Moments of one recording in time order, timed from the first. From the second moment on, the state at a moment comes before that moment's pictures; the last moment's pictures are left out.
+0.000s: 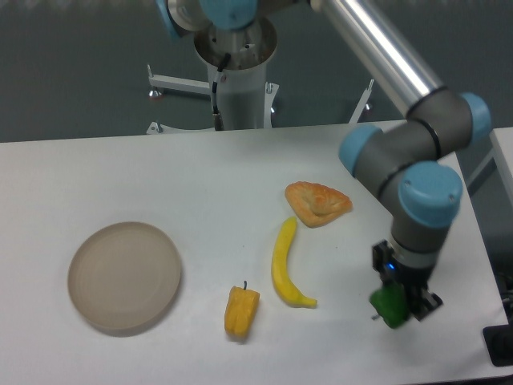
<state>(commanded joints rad) 2.31 -2.19 -1.07 -1.28 1.48 1.42</state>
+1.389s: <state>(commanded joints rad) 1.85 -2.15 -1.37 -0.97 1.41 0.43</state>
